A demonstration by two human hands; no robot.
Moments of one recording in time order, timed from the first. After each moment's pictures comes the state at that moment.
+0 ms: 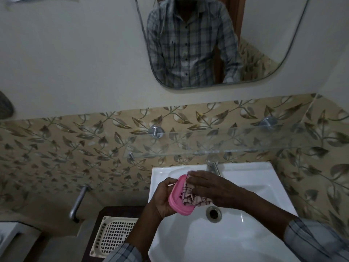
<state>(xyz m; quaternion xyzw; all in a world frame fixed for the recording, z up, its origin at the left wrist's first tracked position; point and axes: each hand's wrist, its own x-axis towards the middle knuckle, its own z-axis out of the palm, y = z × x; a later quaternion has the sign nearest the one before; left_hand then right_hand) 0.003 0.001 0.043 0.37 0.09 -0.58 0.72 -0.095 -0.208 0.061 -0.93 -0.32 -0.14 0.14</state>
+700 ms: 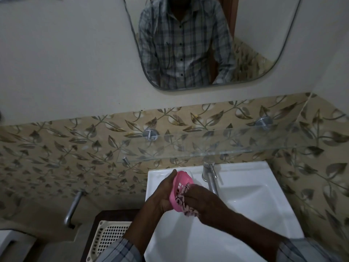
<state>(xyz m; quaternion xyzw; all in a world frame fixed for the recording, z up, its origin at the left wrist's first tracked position) 0.012 -0.032 0.054 0.49 0.16 -0.53 0.67 -0.115 -0.164 0.032 -0.94 -0.20 -0.24 0.15</state>
